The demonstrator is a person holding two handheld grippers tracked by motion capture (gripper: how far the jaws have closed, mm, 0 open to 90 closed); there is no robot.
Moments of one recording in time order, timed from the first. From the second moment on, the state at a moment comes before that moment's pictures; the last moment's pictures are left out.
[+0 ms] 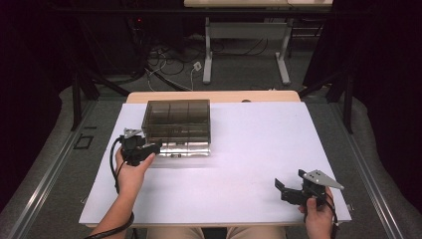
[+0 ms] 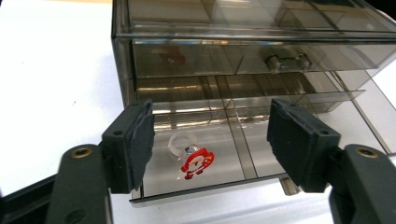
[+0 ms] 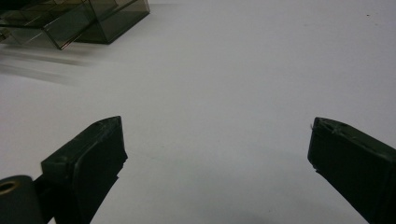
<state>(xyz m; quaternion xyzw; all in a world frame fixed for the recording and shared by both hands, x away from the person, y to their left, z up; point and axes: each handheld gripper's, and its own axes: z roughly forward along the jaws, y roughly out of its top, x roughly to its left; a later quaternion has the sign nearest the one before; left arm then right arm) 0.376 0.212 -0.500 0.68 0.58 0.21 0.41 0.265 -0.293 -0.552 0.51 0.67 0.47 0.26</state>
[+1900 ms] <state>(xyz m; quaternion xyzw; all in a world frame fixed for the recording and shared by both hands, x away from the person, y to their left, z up) 0.280 0.266 -0.485 0.66 0.53 0.21 0.48 0.263 -0.293 -0.550 0.51 0.67 0.47 0.26</state>
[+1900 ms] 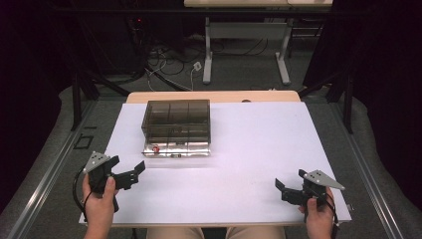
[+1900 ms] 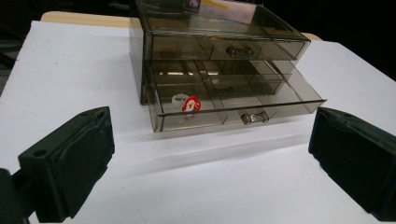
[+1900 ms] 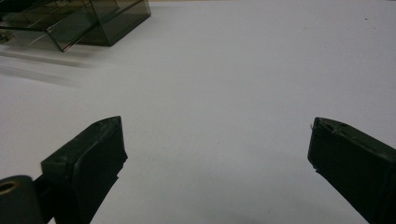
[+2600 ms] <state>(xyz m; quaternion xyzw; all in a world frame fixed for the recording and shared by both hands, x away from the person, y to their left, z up) 0.257 0.296 -0.521 0.65 0.54 0.22 0.49 0.263 -0.293 -0.549 0.51 0.67 0.47 0.26</state>
